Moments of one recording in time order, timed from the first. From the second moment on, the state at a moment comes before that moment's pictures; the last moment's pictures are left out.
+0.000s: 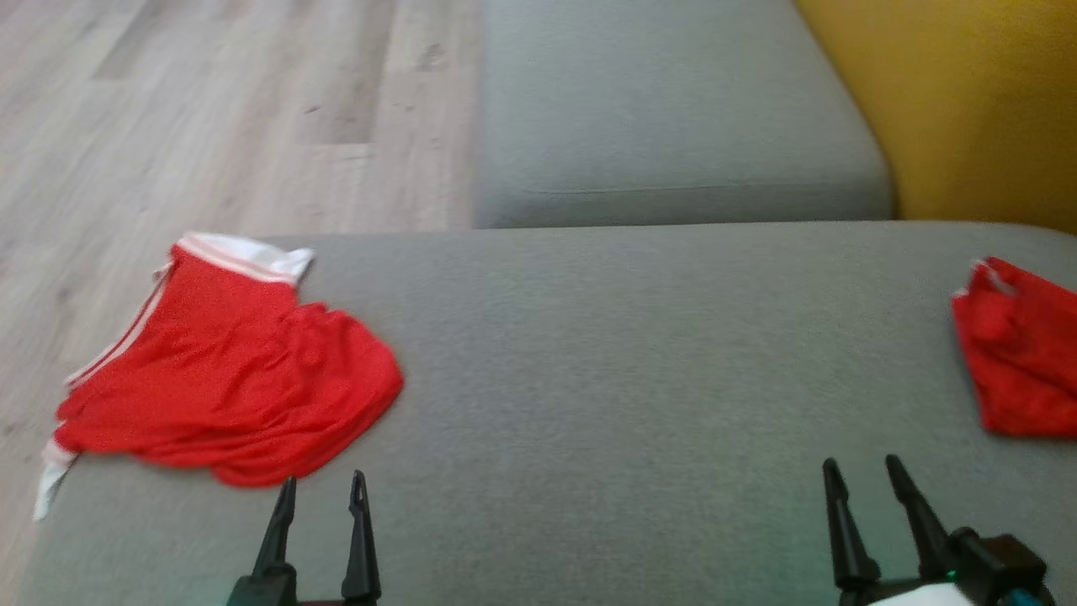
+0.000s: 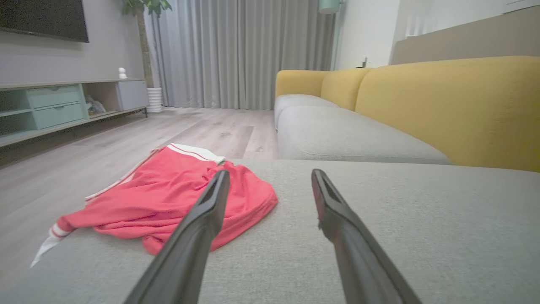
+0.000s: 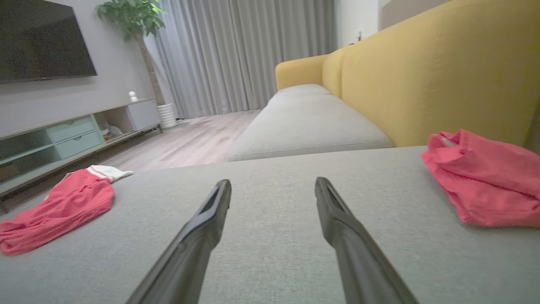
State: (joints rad) left arm 0.15 0.05 -0.19 0.22 -0.15 0.12 -0.26; right arm 0.20 -0.10 0.07 0.20 0.22 0.12 -0.25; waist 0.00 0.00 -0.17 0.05
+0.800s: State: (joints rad) left arm -0.01 0.08 -0.03 0.15 -0.05 0.11 -0.26; right arm 0.17 -0.17 0.08 0.16 0.23 0.12 -0.25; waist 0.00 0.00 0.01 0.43
